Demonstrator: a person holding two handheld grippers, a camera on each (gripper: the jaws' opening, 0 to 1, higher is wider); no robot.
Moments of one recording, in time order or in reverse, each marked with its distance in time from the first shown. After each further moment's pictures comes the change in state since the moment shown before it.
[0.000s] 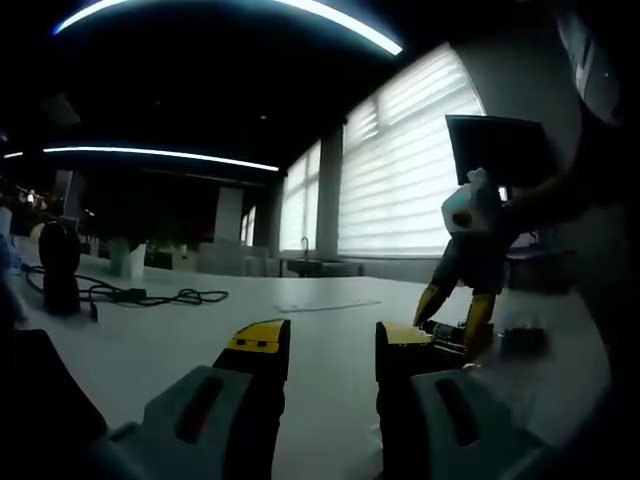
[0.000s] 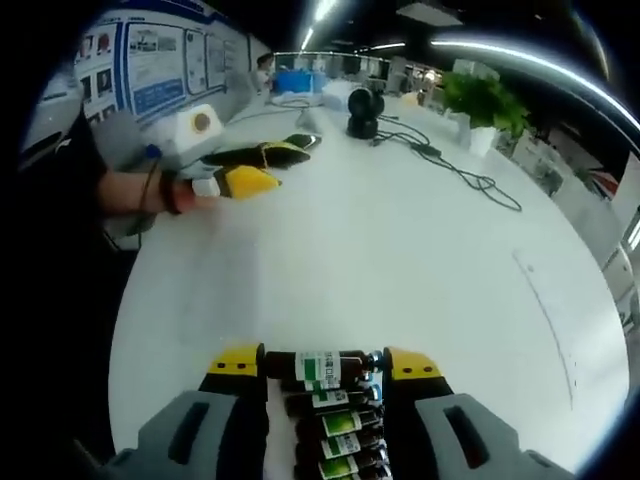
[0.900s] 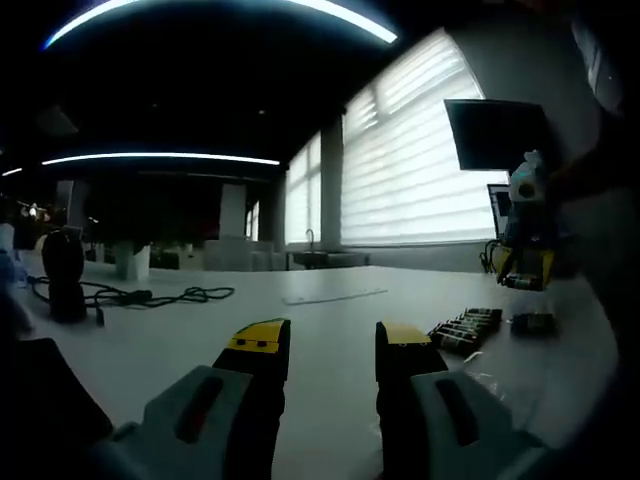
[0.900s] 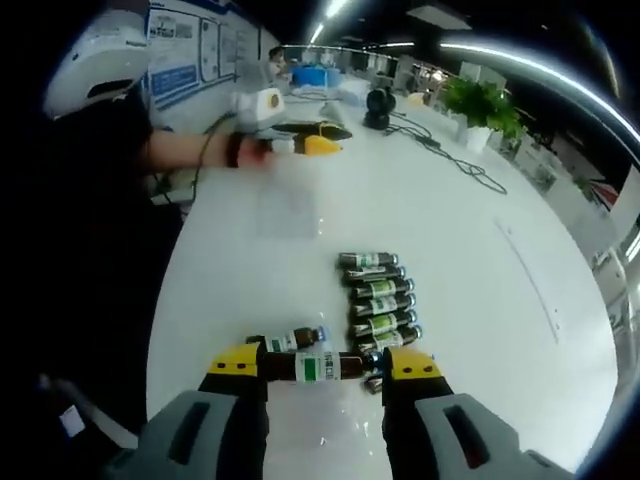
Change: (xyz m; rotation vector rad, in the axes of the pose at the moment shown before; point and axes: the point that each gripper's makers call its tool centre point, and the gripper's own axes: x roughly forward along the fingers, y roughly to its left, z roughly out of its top) left arm 0.002 -0.001 -0.005 0.050 0.041 0.027; right arm -0.095 0.046 -0.087 -0.073 0.036 0.001
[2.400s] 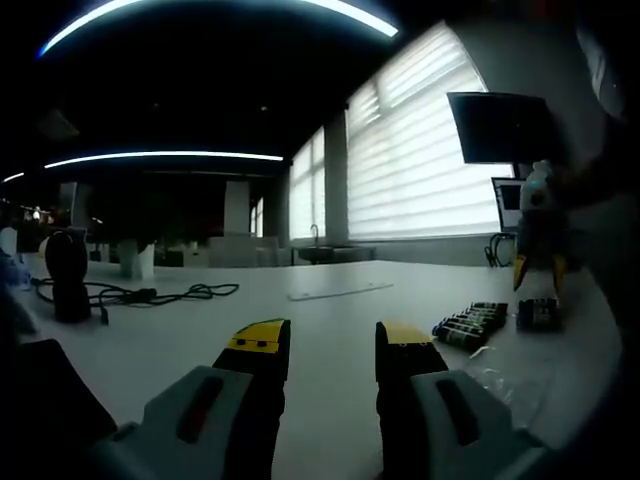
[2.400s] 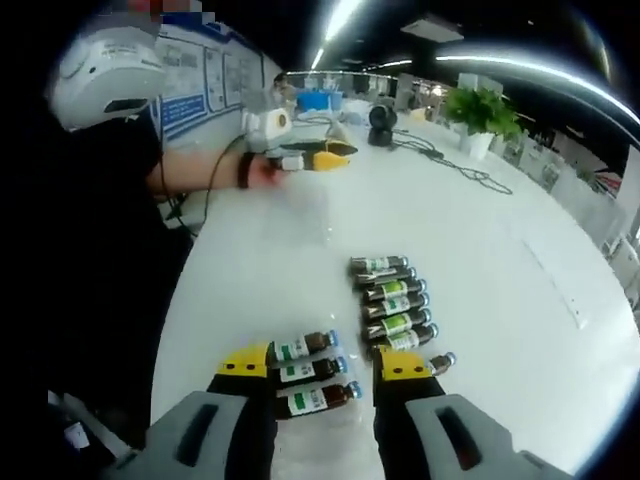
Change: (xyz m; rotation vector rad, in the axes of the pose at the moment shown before) left arm 0.001 0.004 -0.007 0.011 0.017 0.010; right arm 0.004 -0.005 0.001 0.124 -0.156 -0.017
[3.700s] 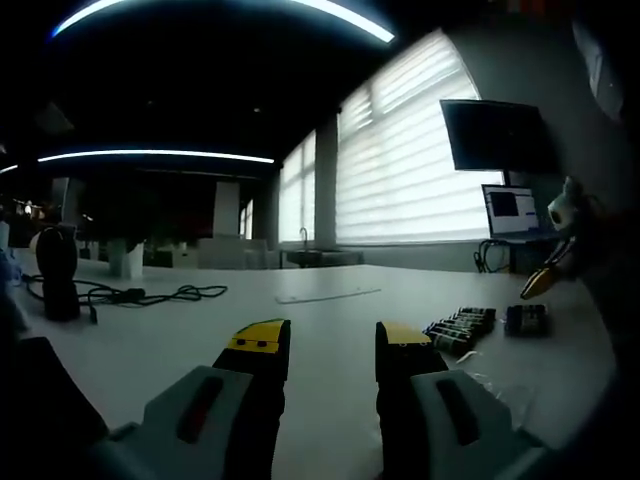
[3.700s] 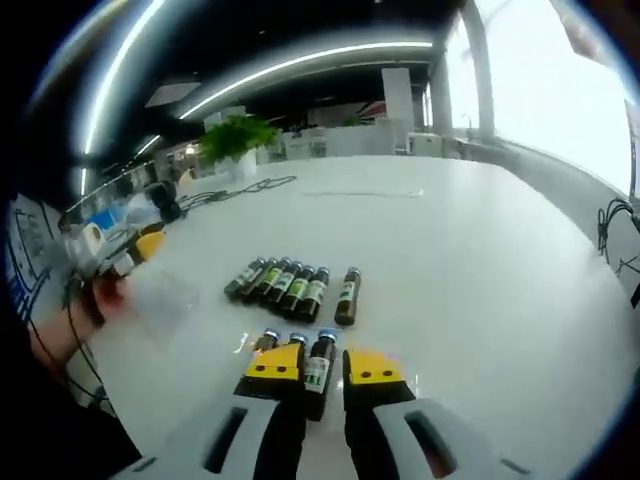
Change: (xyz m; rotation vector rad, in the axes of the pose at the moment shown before) left arm 0.000 -0.009 0.003 -0.018 -0.014 -0.047; right arm -0.021 0.005 -0.048 0.722 -0.162 -0.727
